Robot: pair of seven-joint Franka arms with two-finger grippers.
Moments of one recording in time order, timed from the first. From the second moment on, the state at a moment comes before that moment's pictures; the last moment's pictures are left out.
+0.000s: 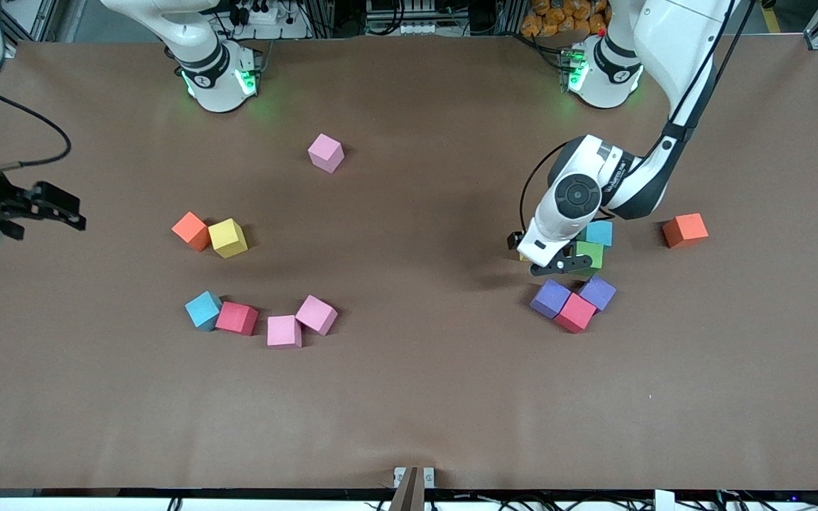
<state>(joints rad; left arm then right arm) -0.23 0.41 -0.24 -2.11 0.13 2.35 -0.70 0.06 0.14 -0.06 -1.51 0.04 1.69 -0.16</state>
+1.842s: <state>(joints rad) -0.55 0.48 -0.59 -2.11 0.08 2.40 -1.29 0.15 0.12 -0.05 -2.14 0.07 2.27 -0.35</state>
